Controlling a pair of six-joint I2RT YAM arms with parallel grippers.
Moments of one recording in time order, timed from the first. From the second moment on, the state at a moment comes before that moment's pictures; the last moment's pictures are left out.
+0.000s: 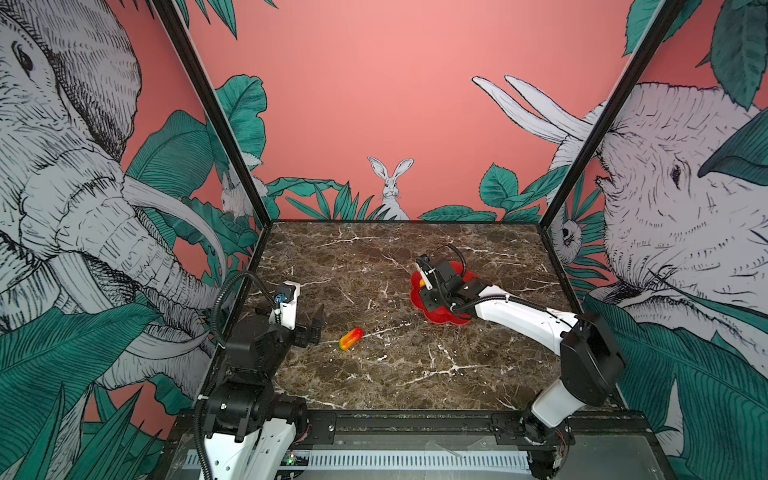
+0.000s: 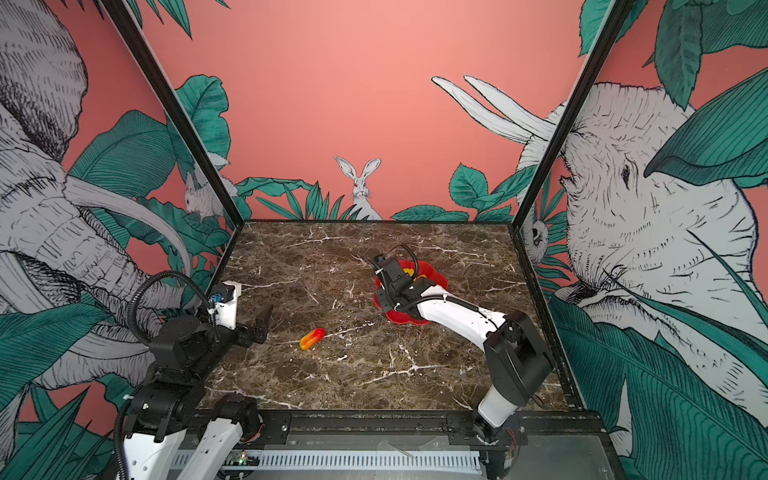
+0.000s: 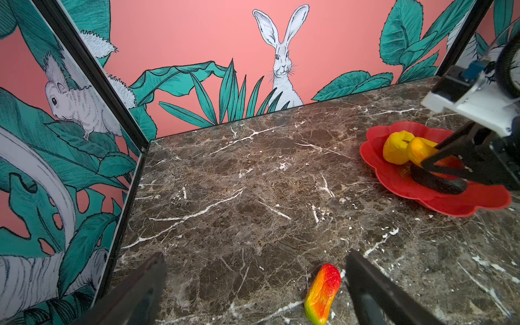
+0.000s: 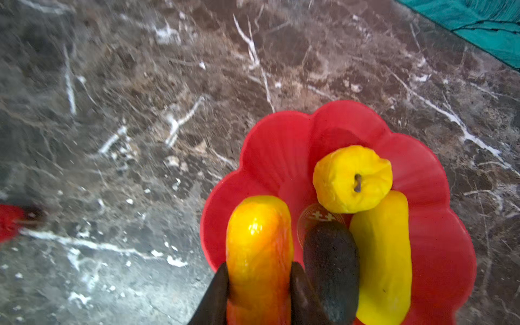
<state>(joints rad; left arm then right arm) -0.17 0.39 0.75 -0.68 0.07 0.13 0.74 1.63 1.17 -0.47 0.22 0.08</state>
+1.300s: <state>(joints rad) -0.17 0.40 0.75 -0.68 0.09 0.13 0.65 1.66 1.32 -0.68 0.06 -0.20</state>
